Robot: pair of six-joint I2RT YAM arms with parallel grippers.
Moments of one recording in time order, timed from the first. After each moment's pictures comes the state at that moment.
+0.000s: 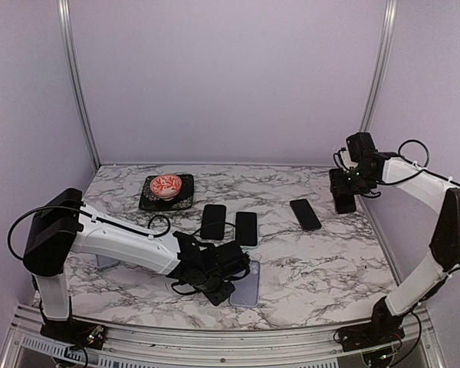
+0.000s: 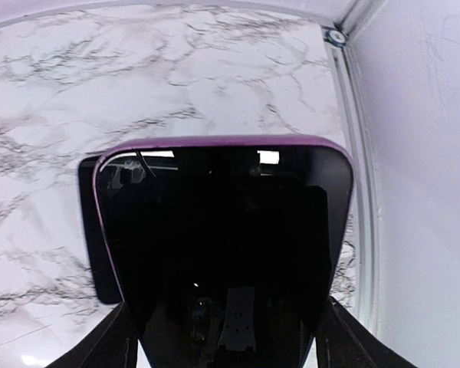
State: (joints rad) left arm -1.26 1.96 1.27 -0.55 -0.22 -0.34; right arm 0.15 1.55 1.26 -0.63 0.19 0.06
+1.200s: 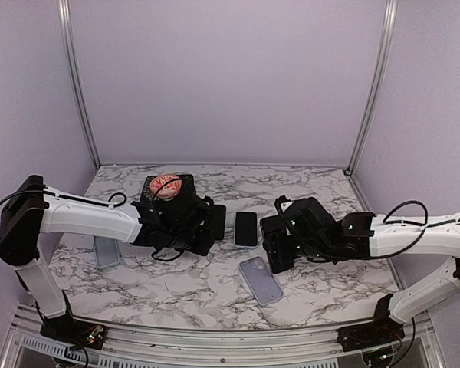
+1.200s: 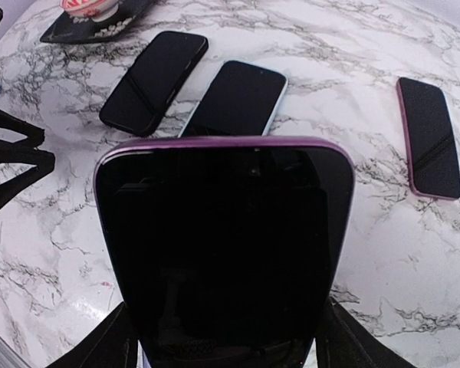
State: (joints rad) left arm -0.99 1.74 1.11 -0.25 -0.25 -0.49; right arm 1.02 1.29 0.84 -0.38 0.37 0.55
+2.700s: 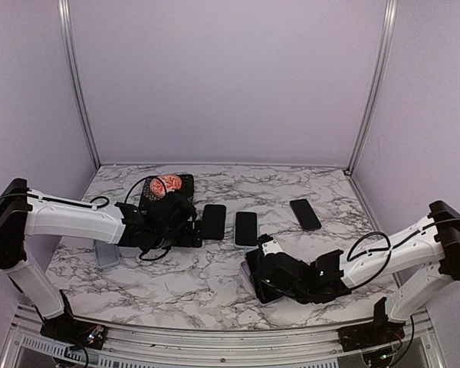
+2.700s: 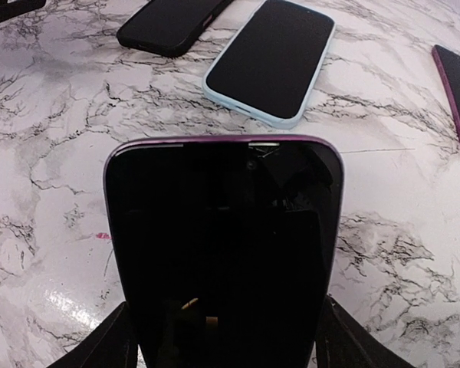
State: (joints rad) left arm -0.95 1.63 0.99 -0.25 -0.45 -0.69; right arm 1.28 1.48 0.69 -0.16 0.57 0.70
